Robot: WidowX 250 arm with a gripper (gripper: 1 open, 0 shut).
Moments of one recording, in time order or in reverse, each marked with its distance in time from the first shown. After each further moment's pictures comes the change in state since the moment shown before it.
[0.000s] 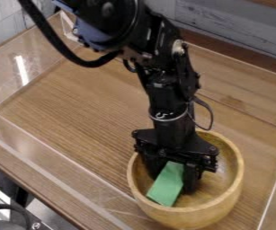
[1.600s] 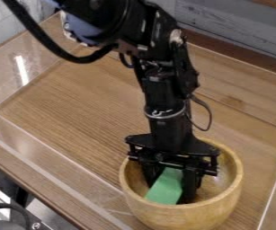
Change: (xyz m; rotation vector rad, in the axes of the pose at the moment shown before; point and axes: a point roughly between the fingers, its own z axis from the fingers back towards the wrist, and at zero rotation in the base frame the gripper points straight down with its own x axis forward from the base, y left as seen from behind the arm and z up) arm -0.016 -0.003 0.018 -0.012 0.085 0.065
